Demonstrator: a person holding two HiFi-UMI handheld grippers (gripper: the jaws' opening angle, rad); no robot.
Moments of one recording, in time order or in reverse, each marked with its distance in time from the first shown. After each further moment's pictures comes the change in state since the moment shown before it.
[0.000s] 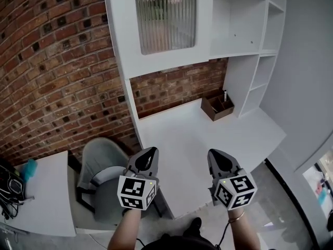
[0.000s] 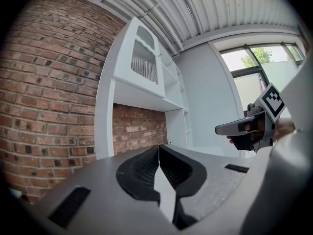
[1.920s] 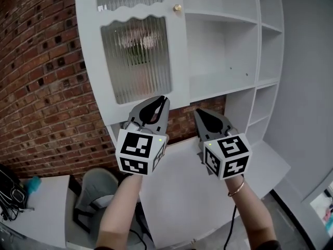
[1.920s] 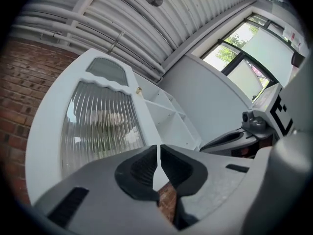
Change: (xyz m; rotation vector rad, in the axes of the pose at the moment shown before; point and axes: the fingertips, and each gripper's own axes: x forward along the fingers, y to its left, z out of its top) left arm 0.152 -0.040 0.281 0.336 -0.339 0.066; right arm 0.092 -0.082 0.237 -0.243 -0.320 0.126
